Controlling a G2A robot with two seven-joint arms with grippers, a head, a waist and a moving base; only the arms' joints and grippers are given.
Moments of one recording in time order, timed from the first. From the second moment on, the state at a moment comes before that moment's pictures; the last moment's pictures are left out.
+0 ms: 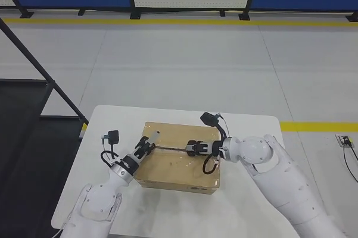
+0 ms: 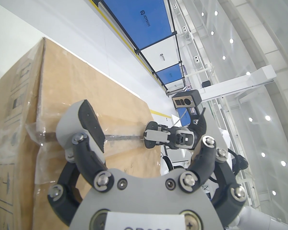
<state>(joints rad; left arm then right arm) 1.13 -1.28 -1.35 -1.60 0.14 -0.17 -0.35 -0.58 -1.23 0.95 -1.28 -0.14 0.04 0.95</state>
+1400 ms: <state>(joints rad) 1.34 -1.25 -1.63 -1.71 -0.05 -0.29 -0.26 -0.34 -1.39 0.68 -1.05 -0.09 0.15 0.92</state>
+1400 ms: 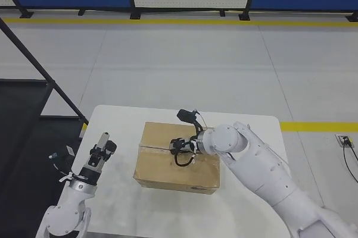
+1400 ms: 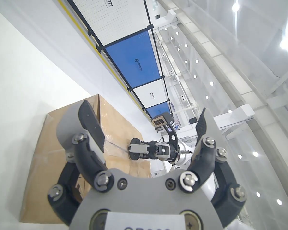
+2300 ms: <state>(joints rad) 1.38 -1.23 -1.70 -1.67 -0.12 -0.35 -0.29 -0.19 -1.63 0.47 -0.79 -0.04 0.04 0.80</state>
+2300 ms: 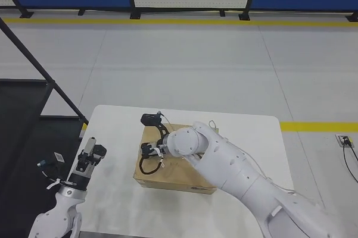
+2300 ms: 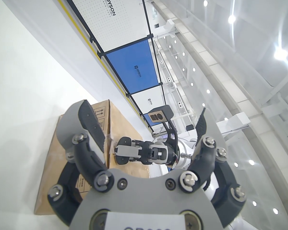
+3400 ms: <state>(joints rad) 1.33 -1.23 -1.65 -1.67 -0.09 -0.32 -0.34 -0.29 -1.56 0.67 -0.85 -0.16 0.05 0.90</state>
